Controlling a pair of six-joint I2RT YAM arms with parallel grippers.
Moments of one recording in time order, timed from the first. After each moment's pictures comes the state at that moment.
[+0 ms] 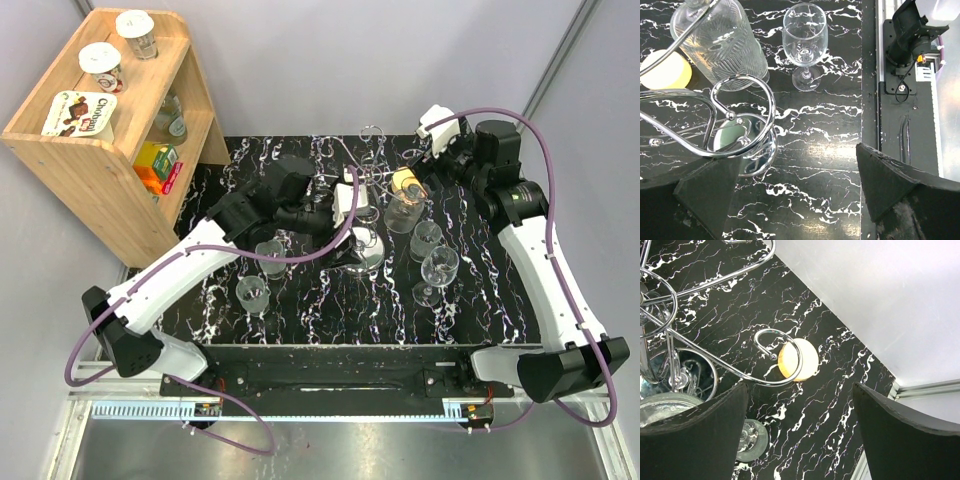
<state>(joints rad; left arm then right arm) -0.83 1.42 1.53 -0.66 0.59 0.37 0.24 1.27 1.47 -0.54 -0.22 -0.55</state>
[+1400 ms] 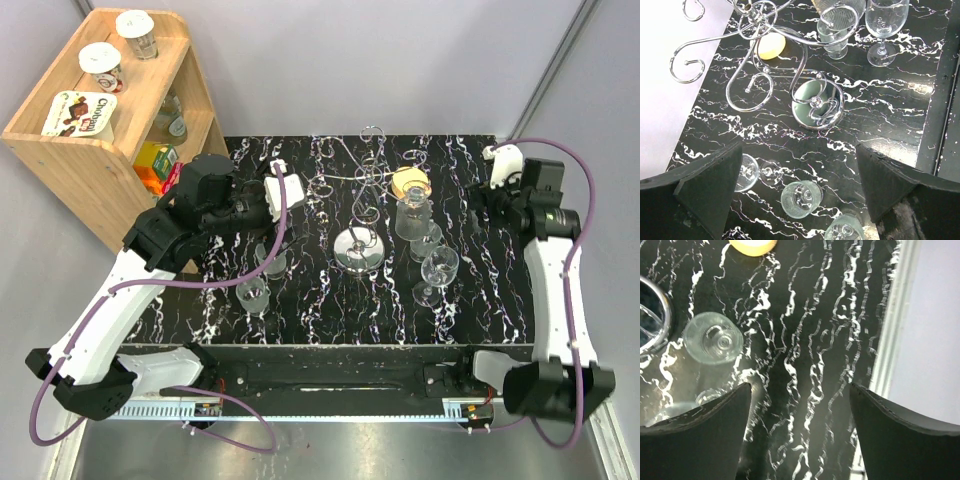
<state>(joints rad) -0.66 1.15 1.53 -0.82 0.42 0.52 -0.12 1.09 1.25 -0.81 -0.13 -0.41</state>
